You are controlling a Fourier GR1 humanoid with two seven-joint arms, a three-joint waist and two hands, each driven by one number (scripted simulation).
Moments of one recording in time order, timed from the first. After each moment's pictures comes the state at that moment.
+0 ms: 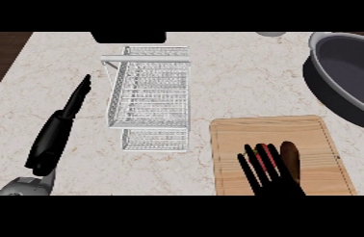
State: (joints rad) left arm -0.08 0.40 -0.18 -1.65 -0.10 0.12 -0.06; right arm -0.07 -0.70 0.91 -2.09 1.21 0.35 0.69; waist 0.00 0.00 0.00
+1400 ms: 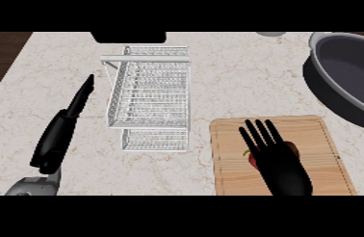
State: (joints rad) left arm -0.07 0.28 -0.09 -1.66 -0.22 0.01 -0.06; right arm -0.02 -0.48 0.61 -1.78 1.32 0.18 0.33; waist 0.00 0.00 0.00
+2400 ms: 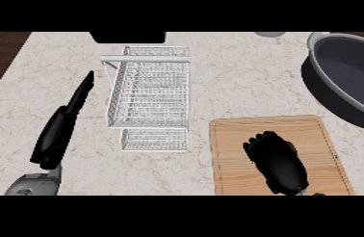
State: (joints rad) left arm -0.10 0.24 -0.05 -1.66 -0.26 -0.03 -0.05; right arm -0.05 -0.42 0.52 -1.67 1.33 0.04 0.07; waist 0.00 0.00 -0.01
